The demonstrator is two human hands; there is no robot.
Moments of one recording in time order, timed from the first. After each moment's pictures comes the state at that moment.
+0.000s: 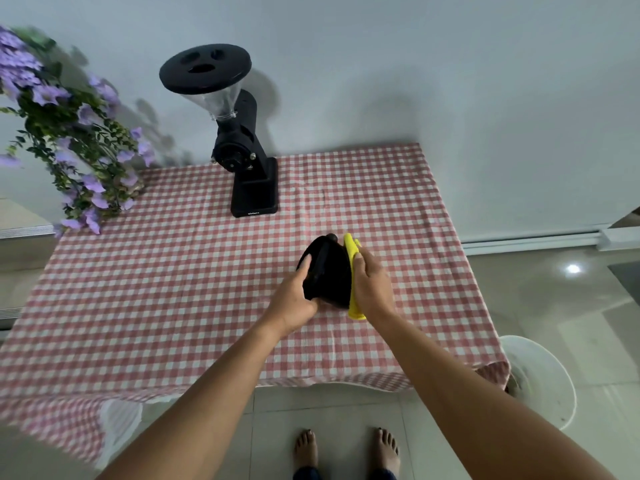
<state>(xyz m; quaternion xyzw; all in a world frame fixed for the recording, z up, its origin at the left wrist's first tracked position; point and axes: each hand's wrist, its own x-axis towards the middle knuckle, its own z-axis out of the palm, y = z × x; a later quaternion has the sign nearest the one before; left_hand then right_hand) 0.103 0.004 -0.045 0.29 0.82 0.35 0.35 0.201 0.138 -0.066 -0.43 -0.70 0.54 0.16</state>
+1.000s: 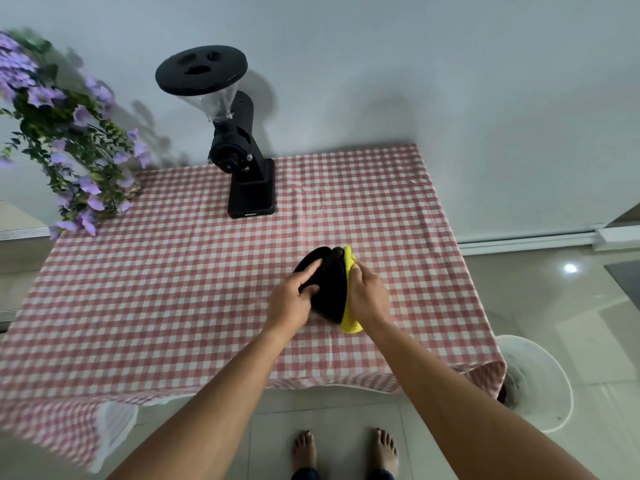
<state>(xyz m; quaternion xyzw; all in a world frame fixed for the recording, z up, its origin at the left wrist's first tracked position) 0.113 0.010 -0.058 0.25 0.81 0.45 0.27 0.212 0.126 -0.056 -0.48 -0.69 0.53 0.11</state>
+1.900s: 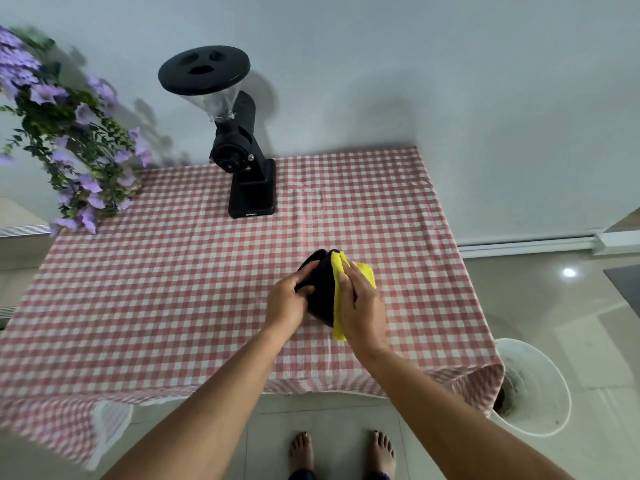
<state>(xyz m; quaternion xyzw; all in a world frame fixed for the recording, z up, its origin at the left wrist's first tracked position) 0.114 0.011 -0.050 0.19 0.79 0.51 0.29 0.225 0.095 -0.052 -0.37 -0.76 0.47 0.26</state>
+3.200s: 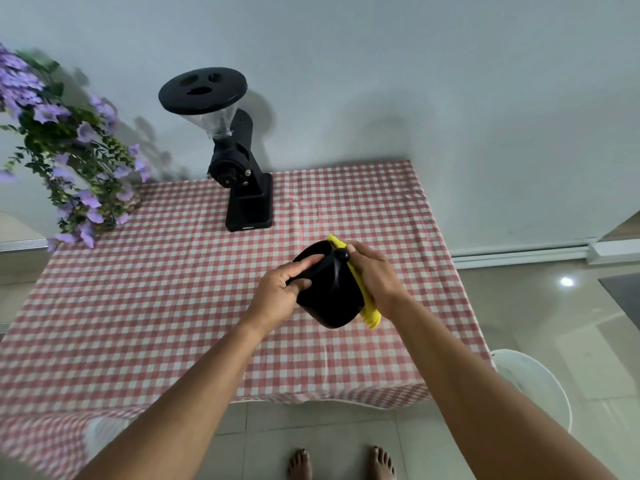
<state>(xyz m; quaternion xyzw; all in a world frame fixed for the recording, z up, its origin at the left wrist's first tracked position) 0.095 0.013 -0.005 0.28 0.72 0.55 0.33 0.204 0.175 -0.007 -0.32 -0.58 0.74 0.12</state>
